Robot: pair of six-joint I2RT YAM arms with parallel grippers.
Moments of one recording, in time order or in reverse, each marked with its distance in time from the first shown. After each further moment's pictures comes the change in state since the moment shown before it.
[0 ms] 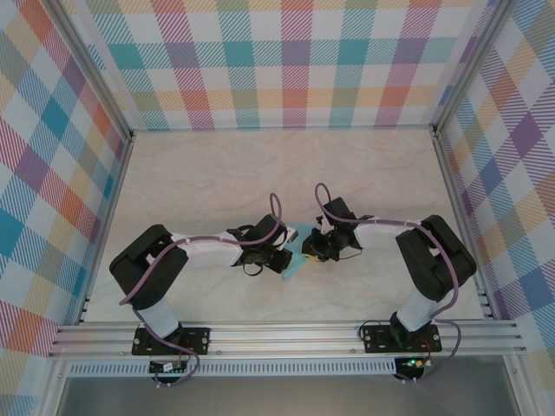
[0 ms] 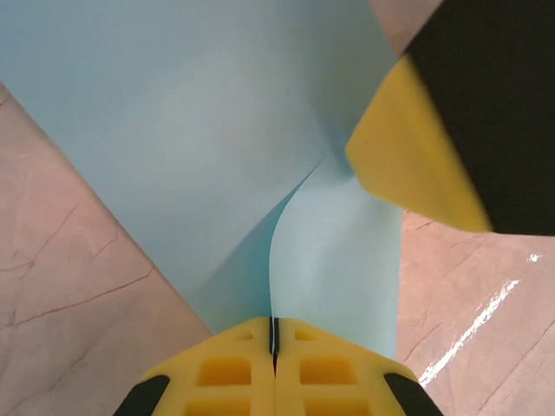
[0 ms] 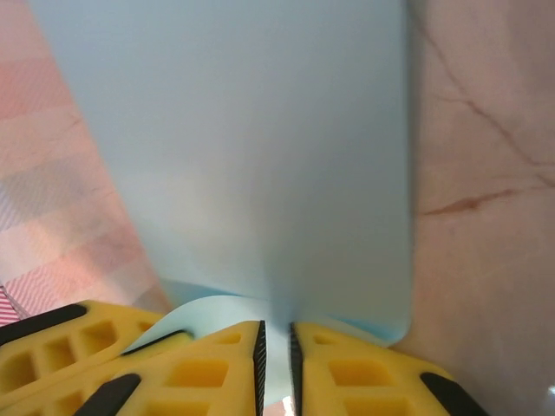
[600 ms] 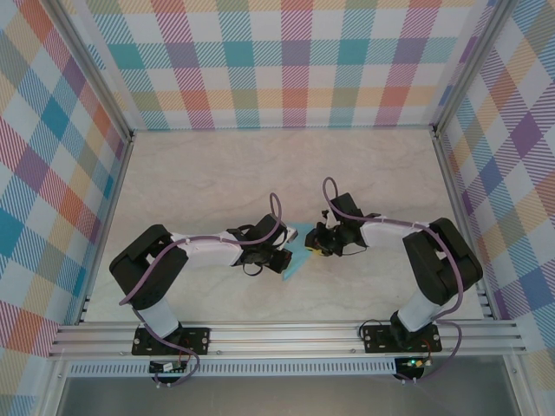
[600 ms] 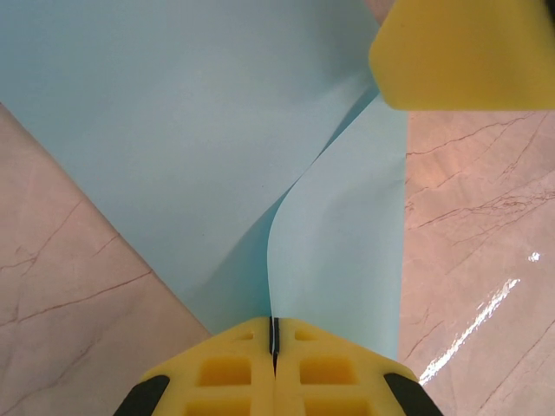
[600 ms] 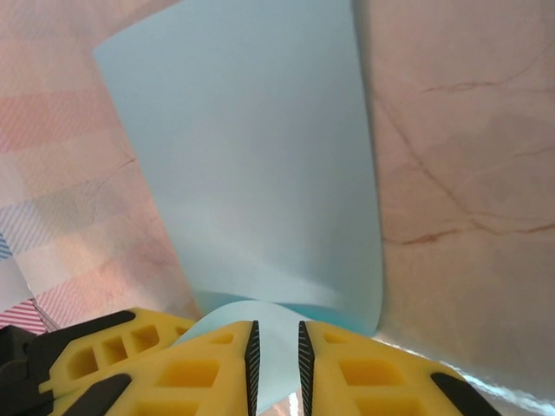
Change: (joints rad) left arm 0.001 0.000 0.003 -0.007 0.000 0.000; right arm -0.050 -0.042 -0.003 0.014 -0.005 -0.003
